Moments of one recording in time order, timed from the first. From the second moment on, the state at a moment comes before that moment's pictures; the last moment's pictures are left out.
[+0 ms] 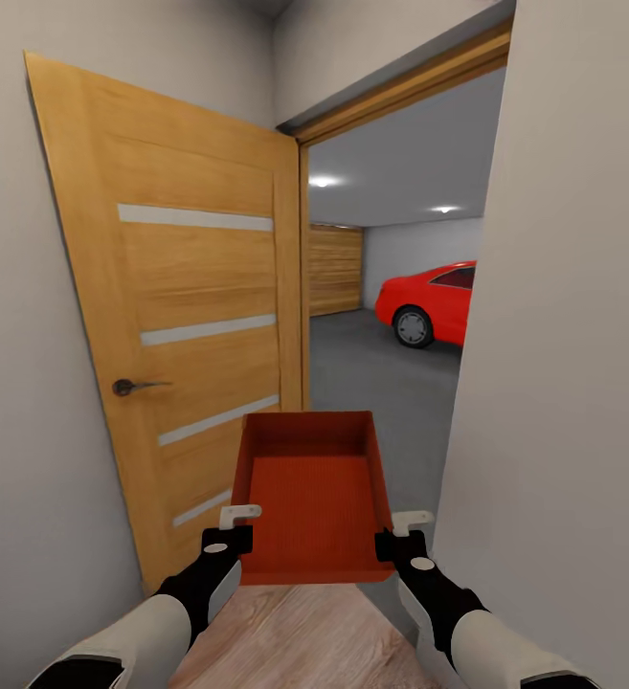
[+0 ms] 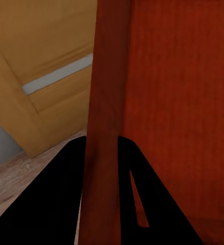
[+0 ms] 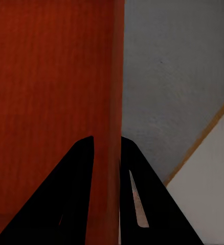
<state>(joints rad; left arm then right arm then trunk) -0.72 -0.14 -0.01 -0.25 0.01 0.01 0.27 -0.68 0.10 0.10 -0.26 0.01 -0.09 -0.14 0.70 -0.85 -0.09</state>
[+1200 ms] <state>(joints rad) -0.72 -0.14 -0.01 -0.25 0.01 0.01 0.27 -0.68 0.10 0.10 -0.26 0.01 -0.09 -0.14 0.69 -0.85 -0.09</state>
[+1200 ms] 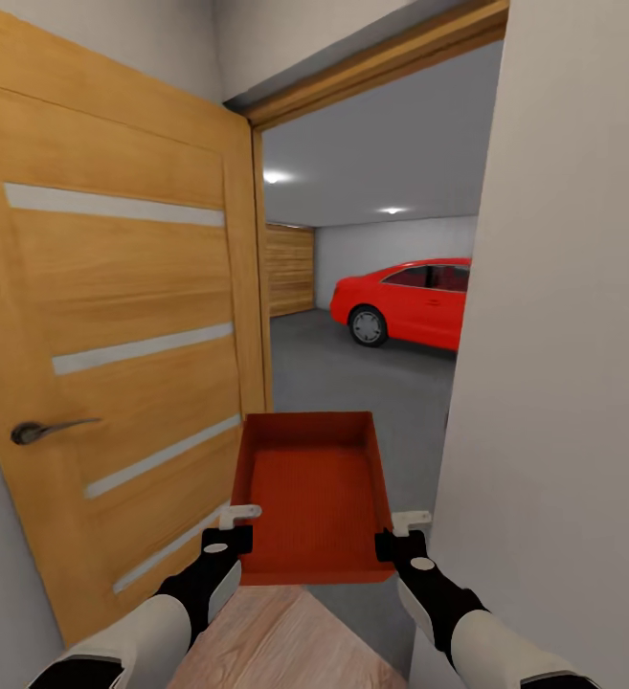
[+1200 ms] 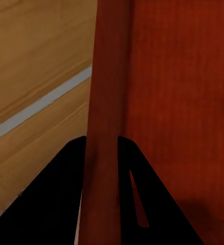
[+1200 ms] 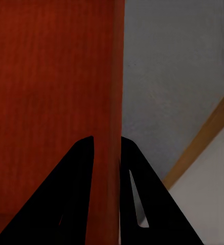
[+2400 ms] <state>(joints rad) -0.72 -0.14 -0.01 -0.25 0.01 0.01 0.27 -0.68 0.10 0.10 -0.26 0.01 -0.09 -0.14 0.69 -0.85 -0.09</state>
